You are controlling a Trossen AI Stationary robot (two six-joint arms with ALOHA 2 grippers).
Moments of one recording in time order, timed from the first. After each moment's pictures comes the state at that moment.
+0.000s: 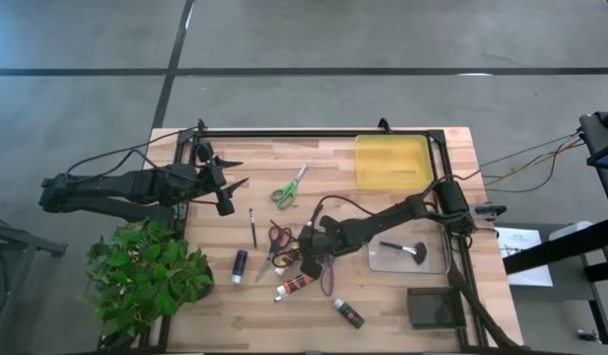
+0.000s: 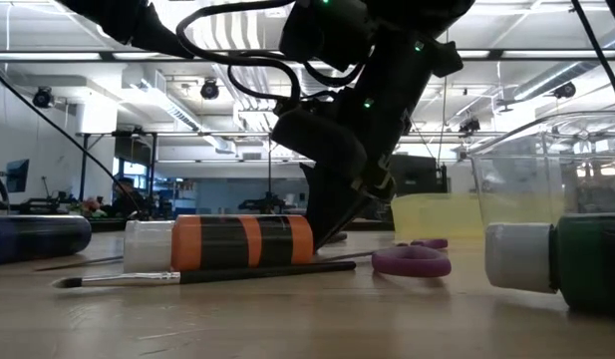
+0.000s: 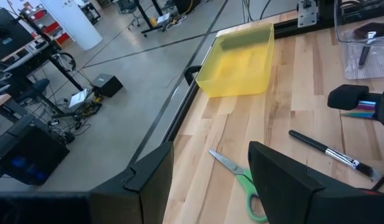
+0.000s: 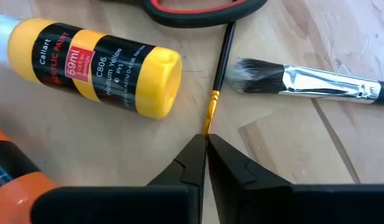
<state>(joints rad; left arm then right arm) 0.00 0.74 0.71 -0.37 -0.50 0.26 0.22 2.08 1.33 -0.35 0.19 0.63</state>
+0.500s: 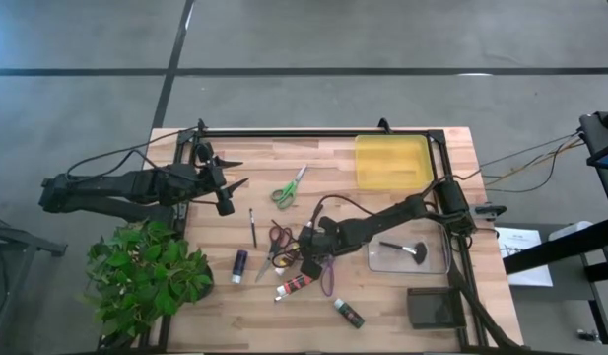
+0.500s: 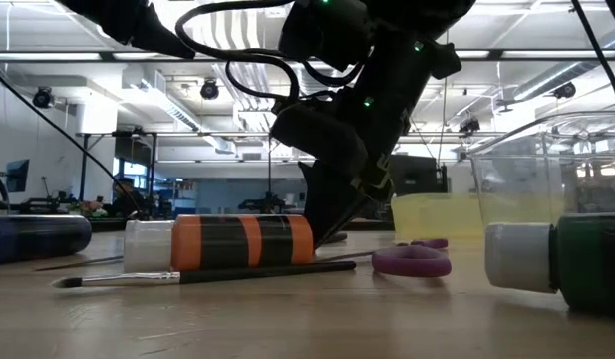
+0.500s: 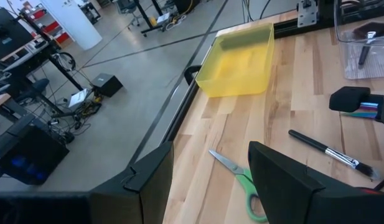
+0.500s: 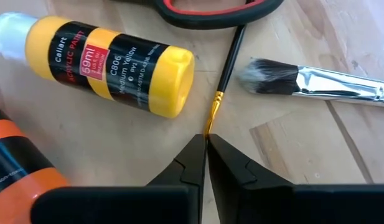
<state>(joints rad) 0.00 0.74 0.71 -0.37 -0.50 0.25 0.22 2.08 1.32 -0.33 0.15 0.62</state>
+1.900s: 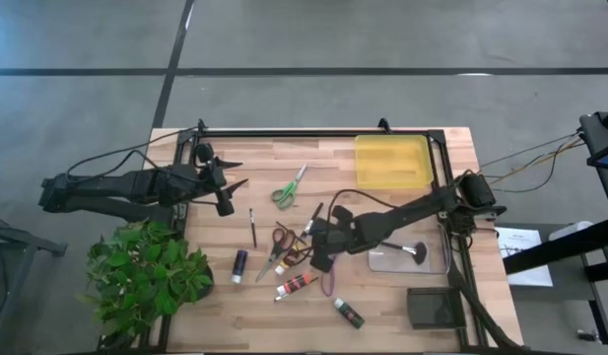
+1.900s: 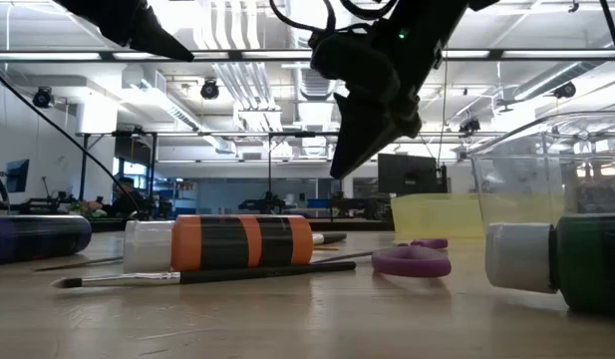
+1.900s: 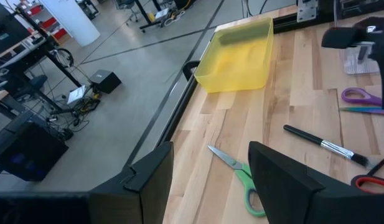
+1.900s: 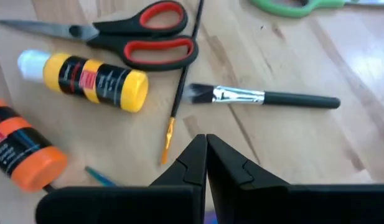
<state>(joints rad) 0.00 0.74 0.71 -0.39 -0.50 0.25 0.26 1.87 1.30 -0.52 0.36 0.63</state>
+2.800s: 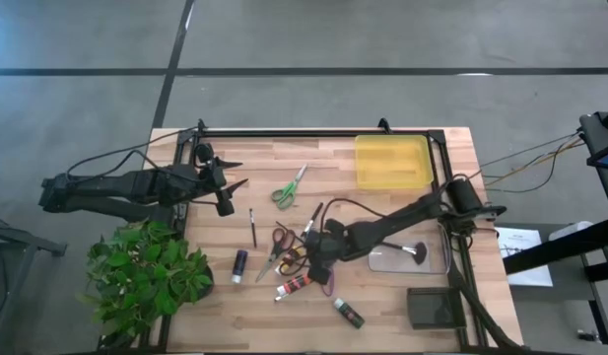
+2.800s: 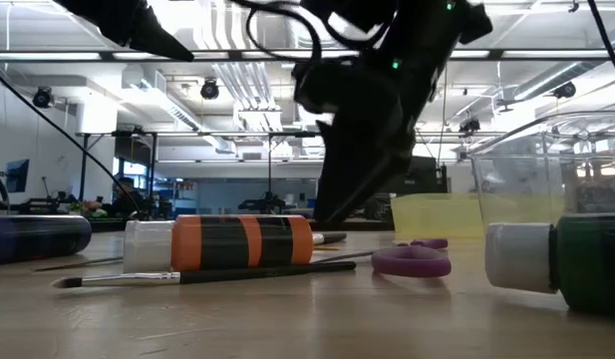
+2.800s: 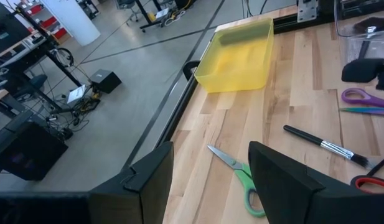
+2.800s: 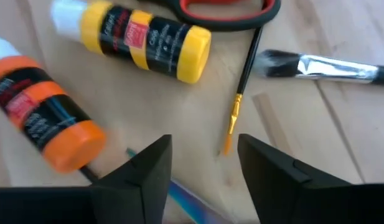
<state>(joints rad) 0.00 0.74 0.71 -0.39 -0.50 0.24 0.27 1.98 1.30 -0.41 0.21 0.63</state>
